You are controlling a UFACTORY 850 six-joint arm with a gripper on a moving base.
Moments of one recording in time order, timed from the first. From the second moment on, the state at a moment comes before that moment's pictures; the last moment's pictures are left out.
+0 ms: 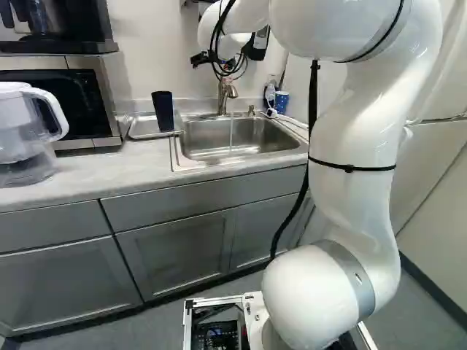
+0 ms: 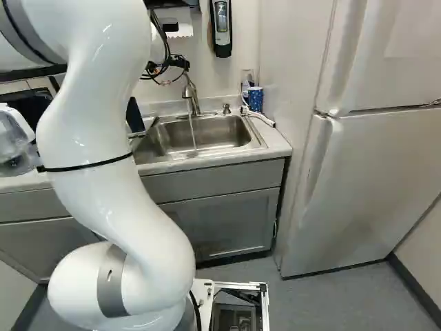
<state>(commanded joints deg) 12.7 -17.7 -86.7 2.4 -0.7 0.0</state>
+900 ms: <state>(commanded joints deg) 12.7 -17.7 -86.7 2.4 -1.4 0.0</state>
